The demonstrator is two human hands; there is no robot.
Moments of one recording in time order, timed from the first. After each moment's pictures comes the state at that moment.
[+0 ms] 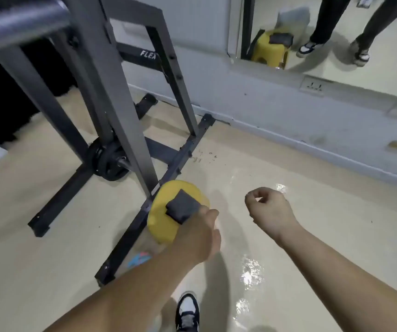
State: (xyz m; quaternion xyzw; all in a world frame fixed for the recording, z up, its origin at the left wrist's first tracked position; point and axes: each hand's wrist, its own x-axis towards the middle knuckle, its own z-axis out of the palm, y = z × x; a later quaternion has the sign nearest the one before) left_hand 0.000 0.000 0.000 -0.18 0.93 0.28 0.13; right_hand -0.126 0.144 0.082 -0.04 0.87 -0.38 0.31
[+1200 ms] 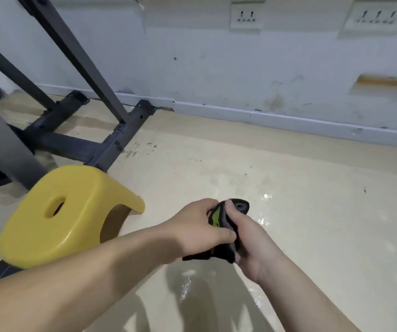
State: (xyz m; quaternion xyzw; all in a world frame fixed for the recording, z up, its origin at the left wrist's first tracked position) left_hand -0.126 0.195 -0.259 -0.18 0.80 0.53 0.22; right_hand -0.167 0.332 -0.300 0.17 0.54 -0.70 0.44
